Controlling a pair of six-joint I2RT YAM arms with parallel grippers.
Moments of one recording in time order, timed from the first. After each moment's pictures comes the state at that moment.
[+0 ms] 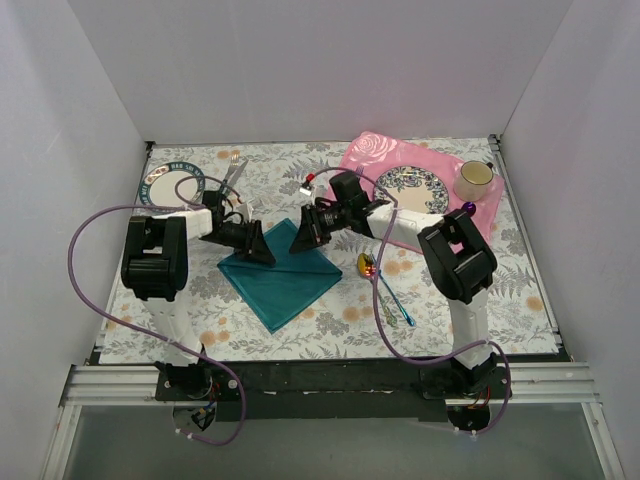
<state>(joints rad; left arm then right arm) -0.05 1.93 1.08 -0.48 0.93 0.08 0.65 2.05 1.35 0.04 -0.95 0.54</state>
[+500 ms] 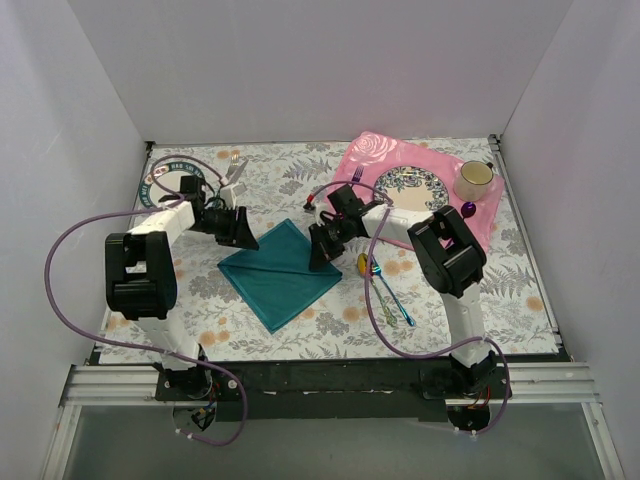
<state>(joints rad) 0.01 1.76 1.17 -0.64 0.82 0.23 0.66 2.13 1.41 -0.33 -0.70 0.18</state>
